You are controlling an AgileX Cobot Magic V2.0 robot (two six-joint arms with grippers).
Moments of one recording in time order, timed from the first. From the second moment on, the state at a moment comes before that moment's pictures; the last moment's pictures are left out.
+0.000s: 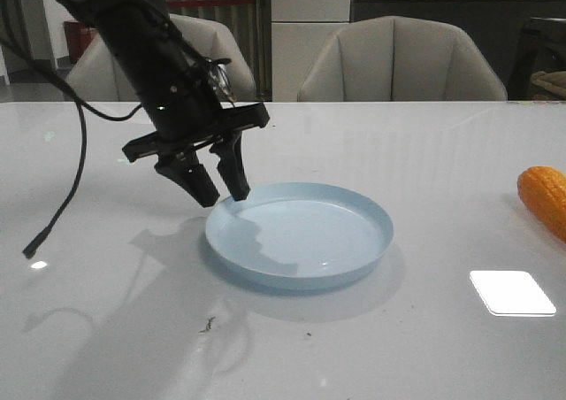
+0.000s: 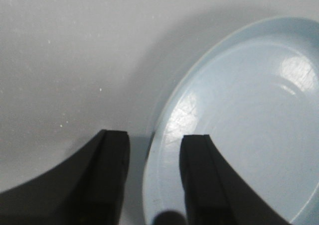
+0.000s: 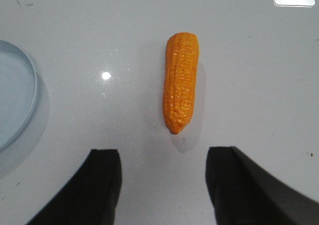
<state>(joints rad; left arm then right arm) -0.40 2.22 -1.81 -0.41 1.01 0.11 -0.03 0.95 -0.63 0.08 0.46 -0.04</state>
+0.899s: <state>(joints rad) -0.27 2.11 -2.30 -0.01 1.18 0.11 -0.03 0.95 -0.63 0.08 0.46 -0.04</state>
